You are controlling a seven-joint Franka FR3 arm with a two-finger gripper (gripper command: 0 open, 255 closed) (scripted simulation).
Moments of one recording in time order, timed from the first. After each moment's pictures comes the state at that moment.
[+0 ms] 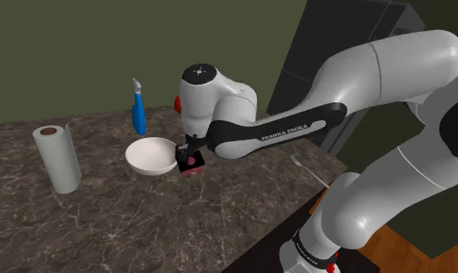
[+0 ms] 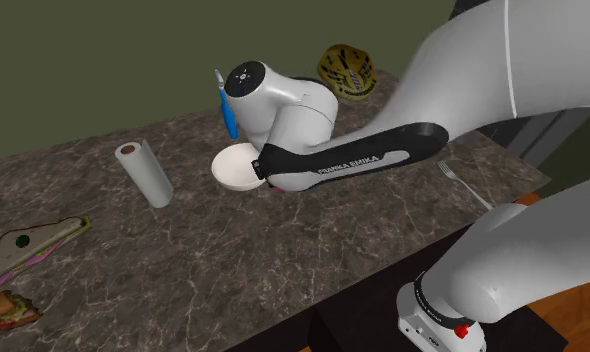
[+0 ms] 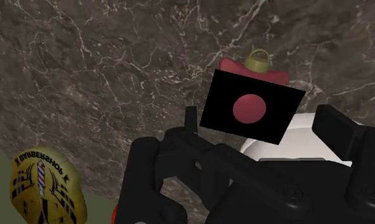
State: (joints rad) arm 0.11 -0.26 0.41 -2.40 -0.35 2.15 0.77
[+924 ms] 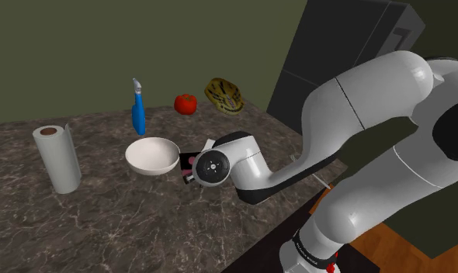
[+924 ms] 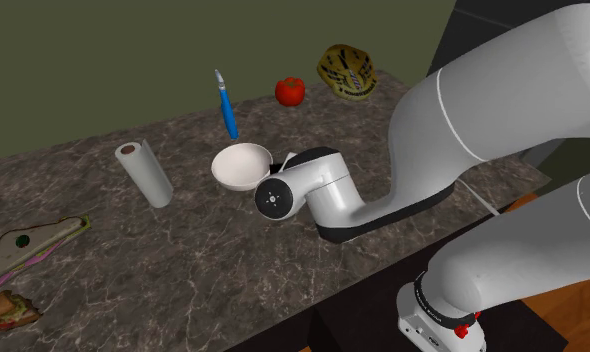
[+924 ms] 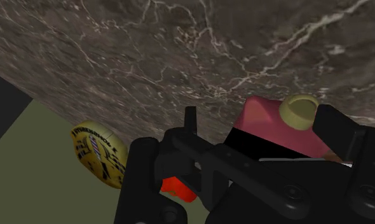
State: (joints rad) arm -0.11 -0.22 0.69 -2.66 -0.99 2.40 1.56
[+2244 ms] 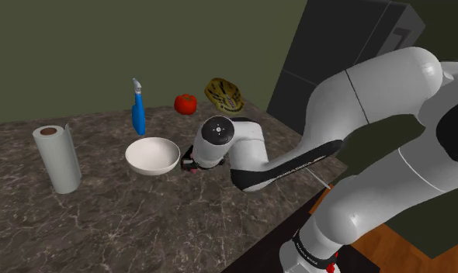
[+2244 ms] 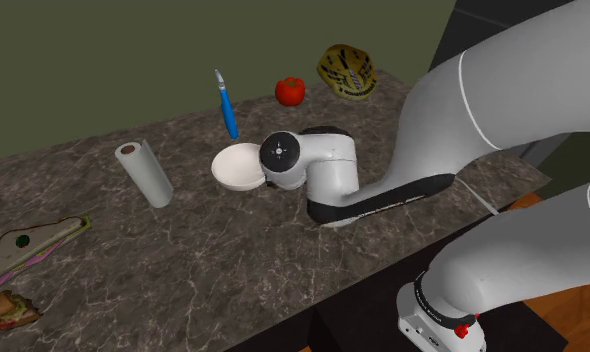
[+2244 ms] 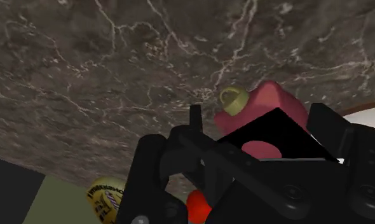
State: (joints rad) arm -0.07 -0.27 0.56 -2.65 -0.70 2.52 1.53
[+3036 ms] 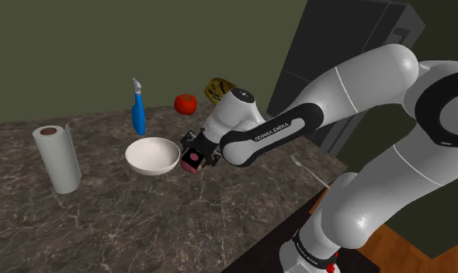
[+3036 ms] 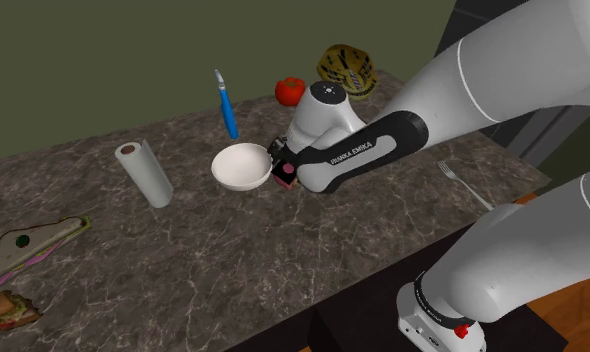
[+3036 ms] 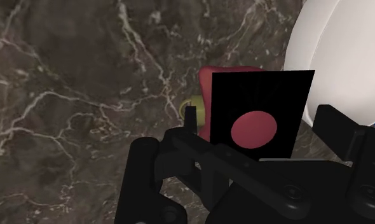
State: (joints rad) arm 0.10 -0.22 0.21 -2.66 0.00 2.83 1.41
